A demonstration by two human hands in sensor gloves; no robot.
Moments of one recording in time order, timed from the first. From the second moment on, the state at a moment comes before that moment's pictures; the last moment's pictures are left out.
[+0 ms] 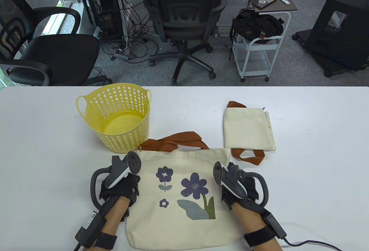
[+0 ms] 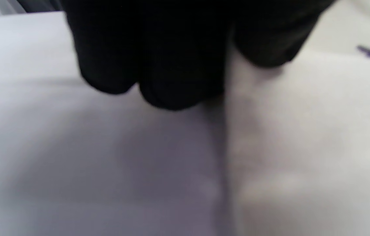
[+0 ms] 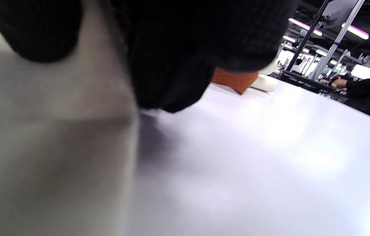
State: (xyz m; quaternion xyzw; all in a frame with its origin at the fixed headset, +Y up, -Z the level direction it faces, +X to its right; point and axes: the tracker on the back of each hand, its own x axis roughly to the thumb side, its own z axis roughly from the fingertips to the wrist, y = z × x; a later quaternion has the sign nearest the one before) left_hand -0.223 -0.762 -0.319 -0.20 0.08 -0.06 0.97; right_hand 0.121 -0.757 -0.295 0.07 -0.05 -0.99 0.14
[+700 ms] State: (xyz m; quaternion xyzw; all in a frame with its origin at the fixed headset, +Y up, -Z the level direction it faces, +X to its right) left_hand -0.230 -0.743 -0.252 -0.15 -0.15 -0.05 0.97; right_hand 0.138 -0.773 -0.299 0.09 -0.13 -0.98 0.13
